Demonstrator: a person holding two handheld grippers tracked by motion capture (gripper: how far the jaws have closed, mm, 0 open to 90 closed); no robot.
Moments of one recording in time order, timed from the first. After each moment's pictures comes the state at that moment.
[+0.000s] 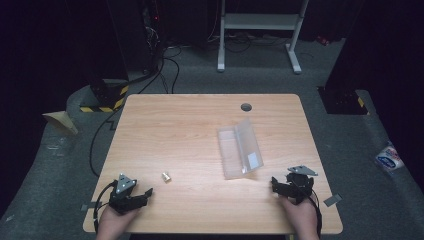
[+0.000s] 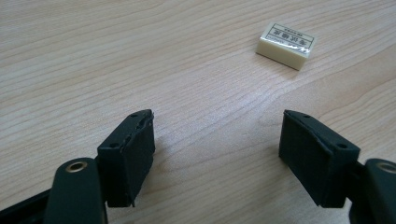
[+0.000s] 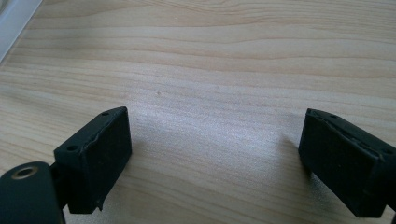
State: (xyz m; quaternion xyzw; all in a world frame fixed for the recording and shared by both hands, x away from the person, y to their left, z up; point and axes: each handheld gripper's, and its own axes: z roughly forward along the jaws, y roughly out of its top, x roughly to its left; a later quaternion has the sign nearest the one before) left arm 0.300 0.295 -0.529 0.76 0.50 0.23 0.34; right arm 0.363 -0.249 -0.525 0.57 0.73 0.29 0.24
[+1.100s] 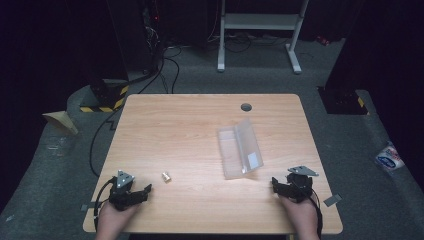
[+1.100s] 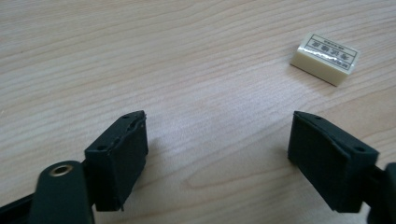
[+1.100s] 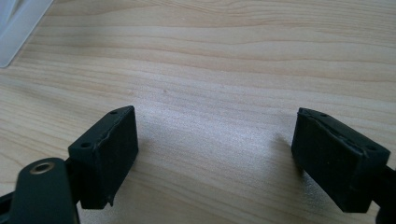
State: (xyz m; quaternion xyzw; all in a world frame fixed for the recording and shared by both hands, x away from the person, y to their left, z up) left arm 0.313 0.297 -0.530 0.75 0.53 0.24 0.33; right arm 0.362 -0.250 -0.524 0.55 0.74 0.30 0.23
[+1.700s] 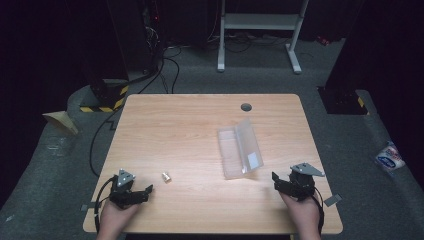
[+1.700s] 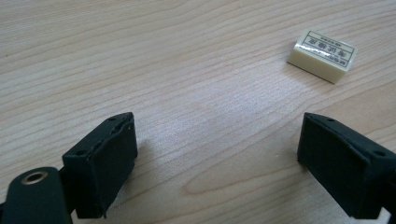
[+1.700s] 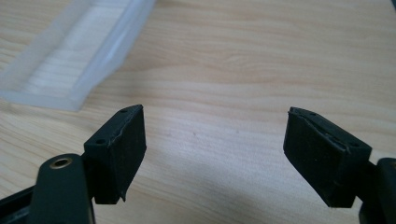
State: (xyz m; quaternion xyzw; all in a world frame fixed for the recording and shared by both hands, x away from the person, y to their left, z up) left arm 0.316 0.298 -0.530 0.76 0.52 0.23 0.33; right arm 0.351 -0.245 -0.490 0.53 0.73 0.36 0.25
